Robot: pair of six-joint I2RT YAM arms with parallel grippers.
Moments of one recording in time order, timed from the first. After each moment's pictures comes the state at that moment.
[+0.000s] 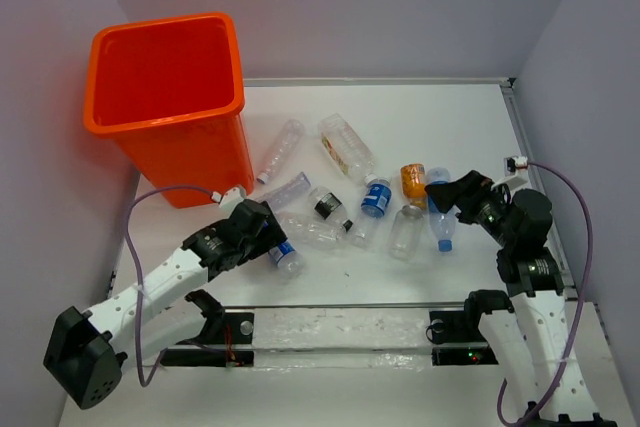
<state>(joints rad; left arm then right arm) -0.69 0.85 0.53 -0.61 -0.27 -1.06 0.02 0.50 0.57 -0.32 -0.40 0.66</state>
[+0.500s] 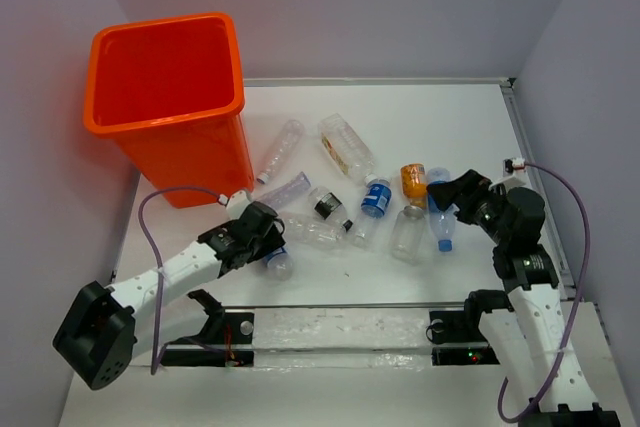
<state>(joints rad) -0.69 1.02 0.45 -0.43 -0.31 -1.07 0.03 0.51 0.53 -0.29 -0.34 0.65</state>
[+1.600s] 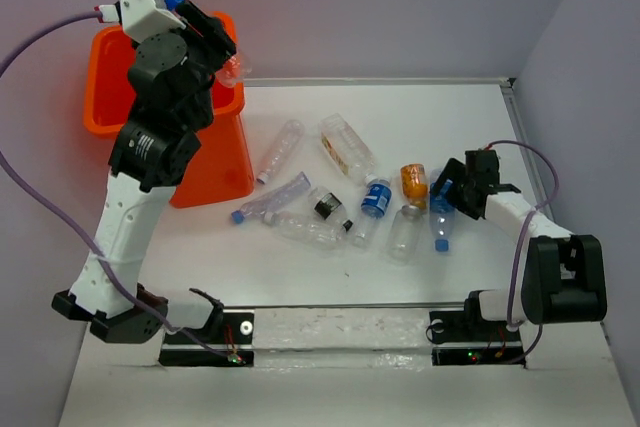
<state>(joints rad) -0.57 1.28 1.90 -0.51 -0.67 -0.46 0.03 1.34 0.70 -0.26 0.08 0.57</state>
